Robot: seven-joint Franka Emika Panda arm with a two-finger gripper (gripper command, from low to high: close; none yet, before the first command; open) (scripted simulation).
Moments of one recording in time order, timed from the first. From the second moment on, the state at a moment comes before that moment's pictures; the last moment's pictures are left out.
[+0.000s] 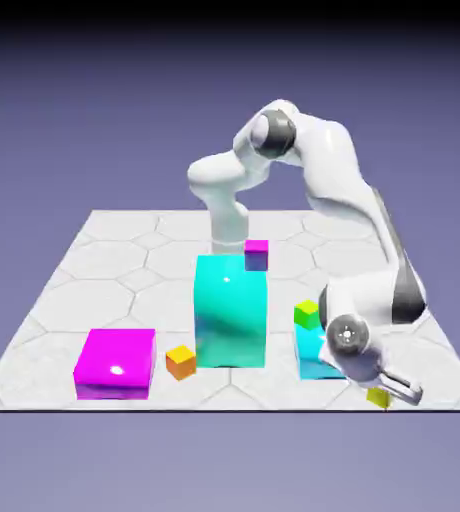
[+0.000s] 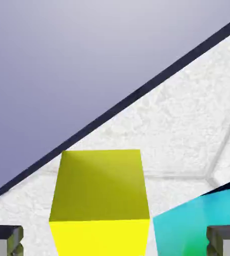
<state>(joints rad) 0.58 0.84 -0.26 -1.61 0.81 1.87 1.39</state>
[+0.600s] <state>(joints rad) 0.40 0.85 -0.01 -1.63 0.66 2.00 1.46</state>
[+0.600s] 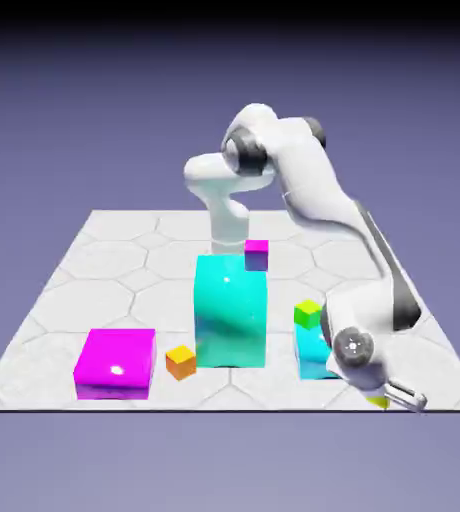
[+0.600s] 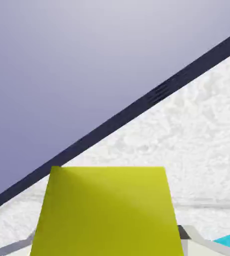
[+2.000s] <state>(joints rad) 0.09 -0.18 0.15 -2.20 -0.03 1.34 0.70</state>
